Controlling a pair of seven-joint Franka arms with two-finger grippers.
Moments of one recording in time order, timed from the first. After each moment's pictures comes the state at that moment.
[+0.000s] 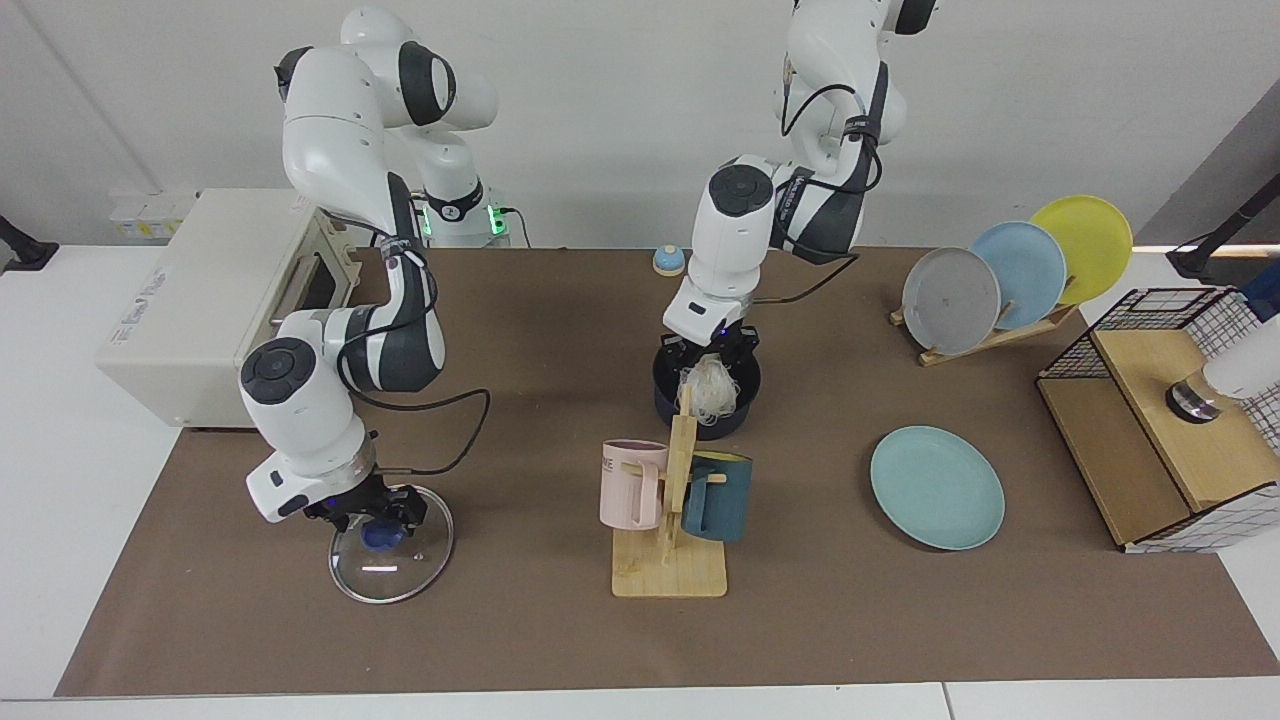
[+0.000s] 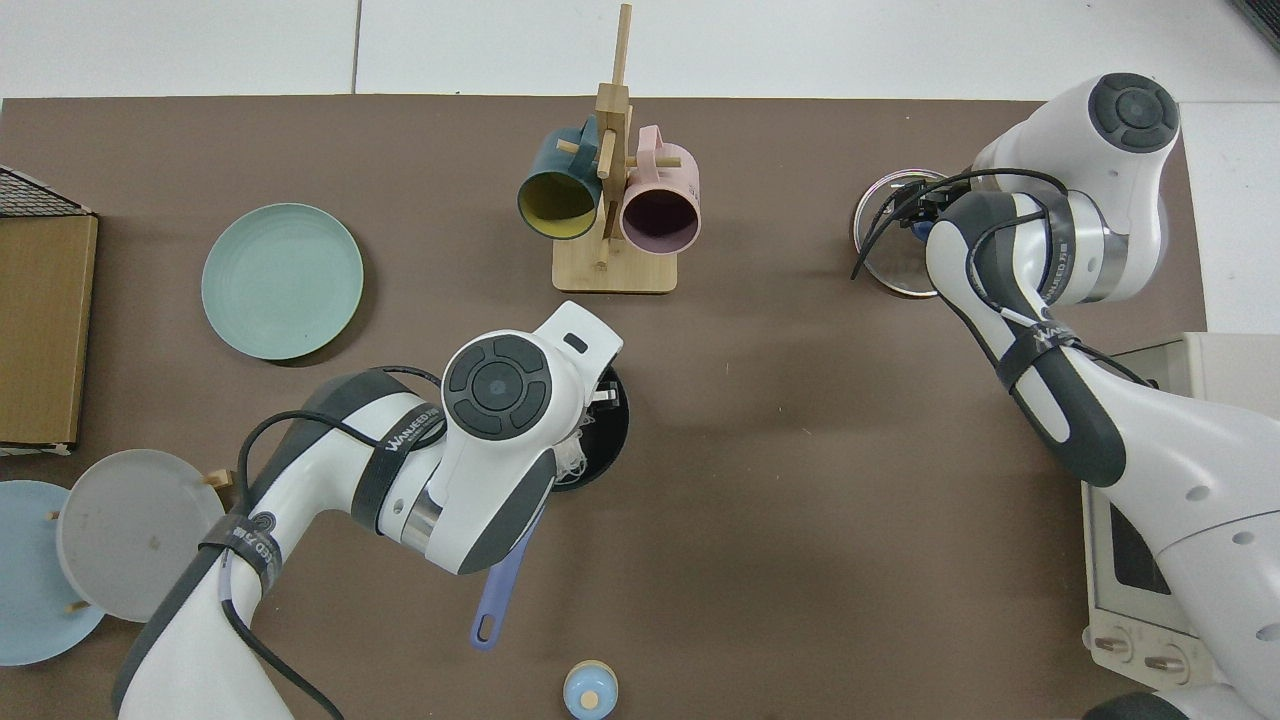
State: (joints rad) left arm -0.48 0.21 -0.08 -1.99 0.03 2.27 -0.65; right arm -0.01 0.70 0.02 -1.33 -0.04 2.14 0.13
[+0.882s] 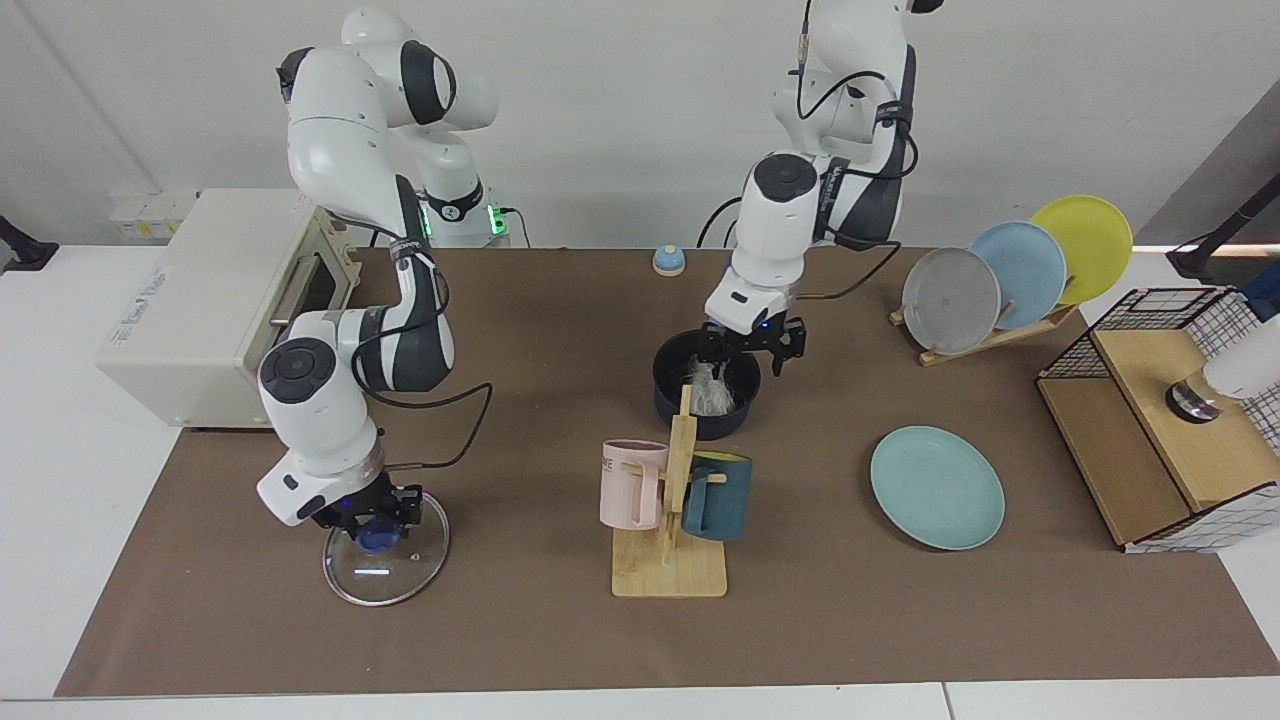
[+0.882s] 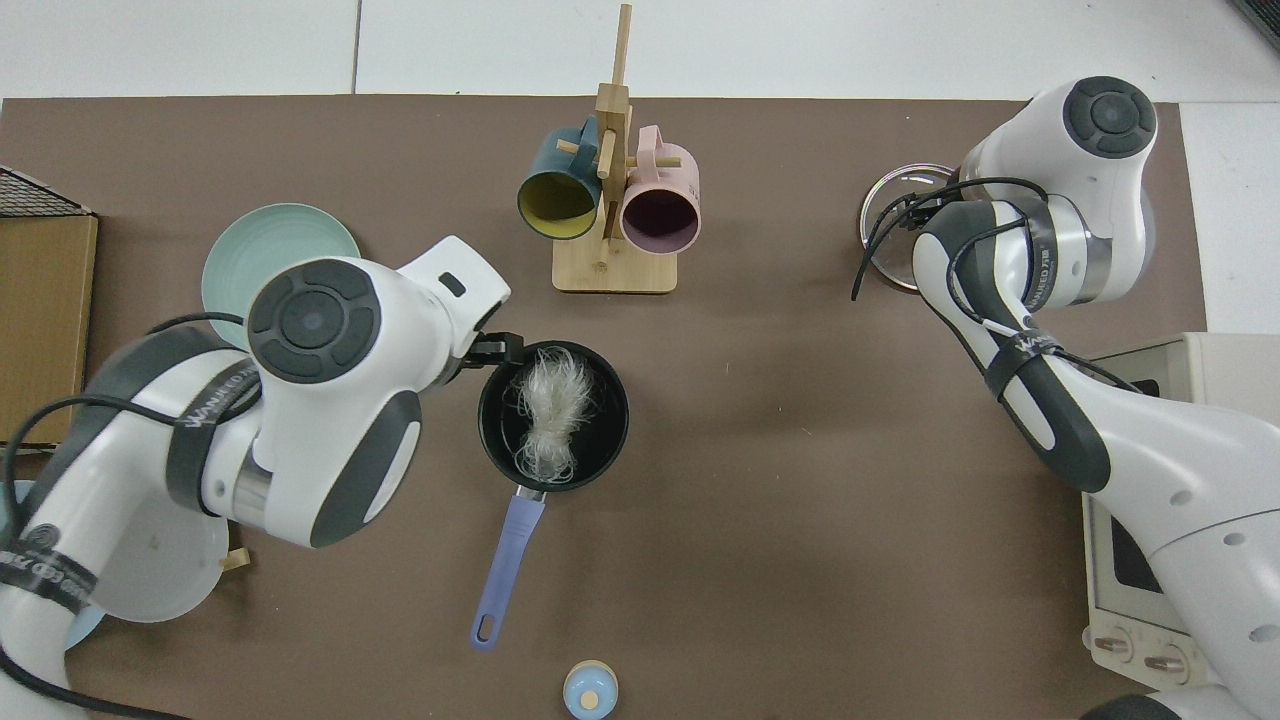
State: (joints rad) left arm -0.34 0.11 -0.05 -1.90 0.08 2.11 -0.38; right arm 0.00 0.70 0.03 -1.34 -0.12 2.16 0.02
